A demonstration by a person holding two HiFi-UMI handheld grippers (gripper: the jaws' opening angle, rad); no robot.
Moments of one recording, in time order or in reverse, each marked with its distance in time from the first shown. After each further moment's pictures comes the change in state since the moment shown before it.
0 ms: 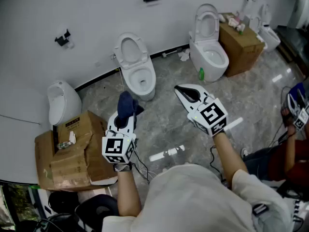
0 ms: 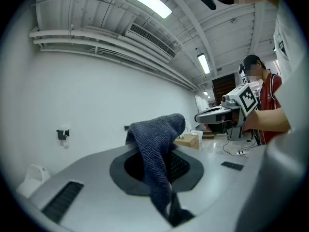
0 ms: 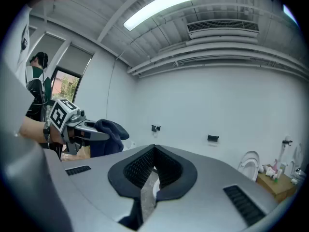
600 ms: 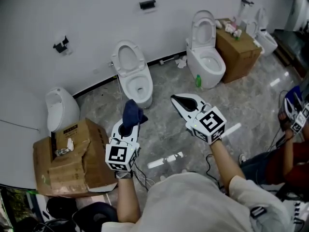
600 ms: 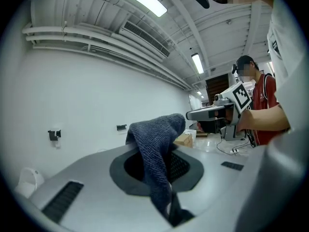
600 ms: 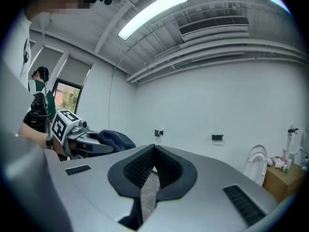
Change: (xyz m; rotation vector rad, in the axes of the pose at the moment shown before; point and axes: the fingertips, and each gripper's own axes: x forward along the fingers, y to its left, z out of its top) left arm 0.018 -0.035 -0.004 0.021 0.003 -0.078; right arm -0.008 -0.007 0.000 0.081 -0.068 0.042
